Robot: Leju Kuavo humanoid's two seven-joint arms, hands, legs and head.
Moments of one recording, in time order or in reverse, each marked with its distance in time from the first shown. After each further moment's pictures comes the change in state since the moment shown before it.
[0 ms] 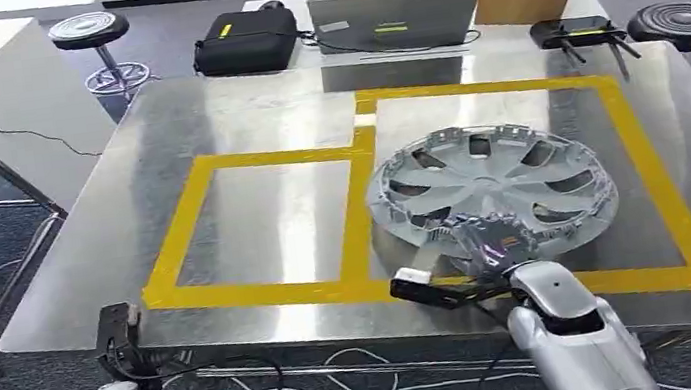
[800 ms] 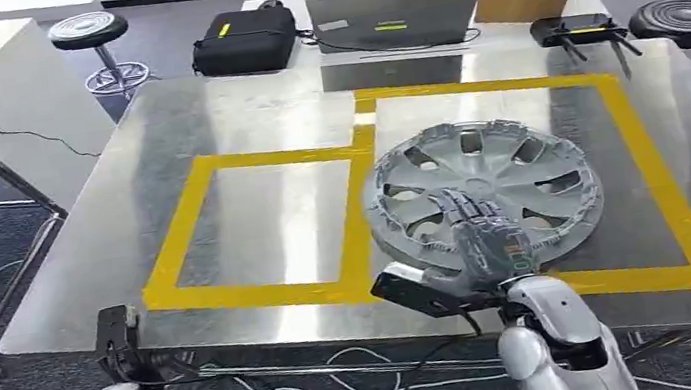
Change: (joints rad) left arm -0.005 0.019 0.008 0.030 0.037 0.015 -0.032; right arm 0.184 0.097 0.021 -0.414 -0.151 0.156 0.113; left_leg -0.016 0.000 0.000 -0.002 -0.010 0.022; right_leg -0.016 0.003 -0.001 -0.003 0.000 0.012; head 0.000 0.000
